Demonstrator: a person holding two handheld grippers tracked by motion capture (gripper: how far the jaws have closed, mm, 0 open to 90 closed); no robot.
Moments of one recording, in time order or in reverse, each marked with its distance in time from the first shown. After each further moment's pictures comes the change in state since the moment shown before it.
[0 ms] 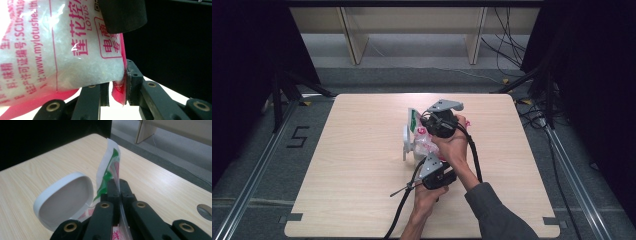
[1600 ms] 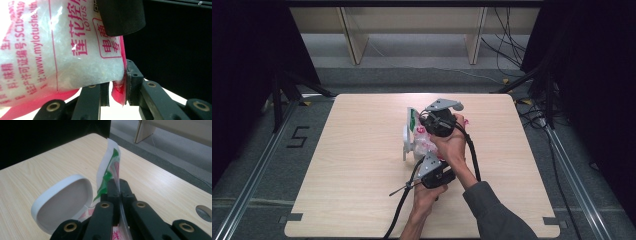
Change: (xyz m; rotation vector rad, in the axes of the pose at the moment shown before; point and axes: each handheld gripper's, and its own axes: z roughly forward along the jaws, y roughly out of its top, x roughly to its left) left arm 0.001 0.001 0.000 -0.012 -0.002 -0.009; right arm 0.003 0.002 0.005 0.015 -0.021 -0.027
